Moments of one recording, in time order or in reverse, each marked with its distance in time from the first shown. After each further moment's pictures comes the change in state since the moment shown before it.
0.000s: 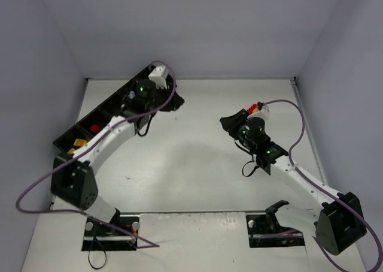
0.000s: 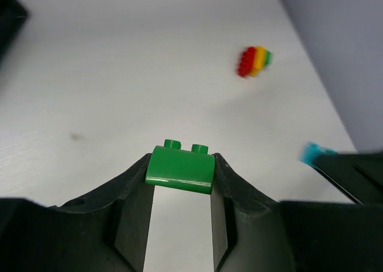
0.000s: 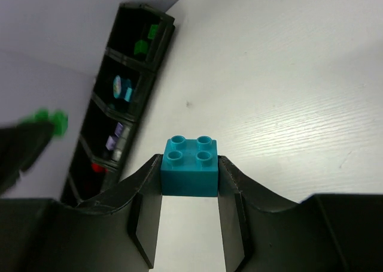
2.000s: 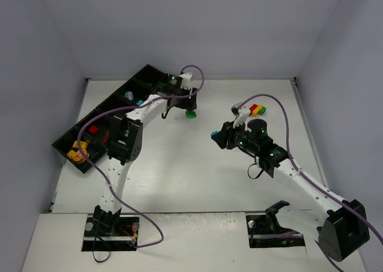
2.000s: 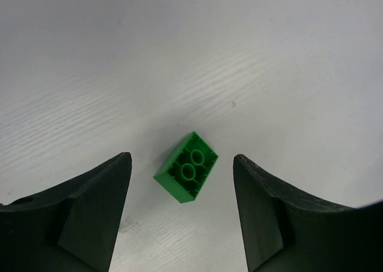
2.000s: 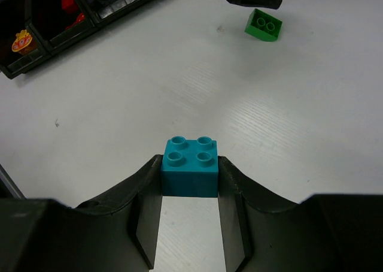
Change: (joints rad) left arm 0.074 0.842 0.744 -0.285 0.042 0.291; right arm 0.001 -0.056 0.011 -0.098 -0.449 -0.735
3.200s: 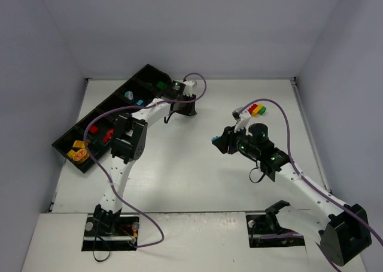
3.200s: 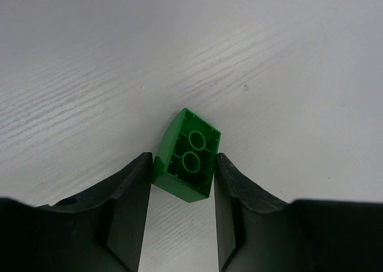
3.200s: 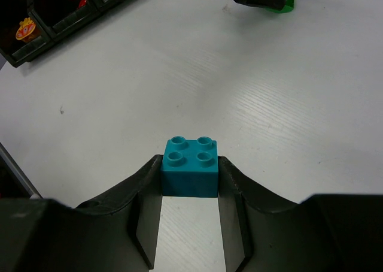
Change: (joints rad) left arm -0.027 0.061 -0.030 0.008 0.002 0.011; right arm 0.000 -0.045 -0.058 -0.016 -0.021 0.026
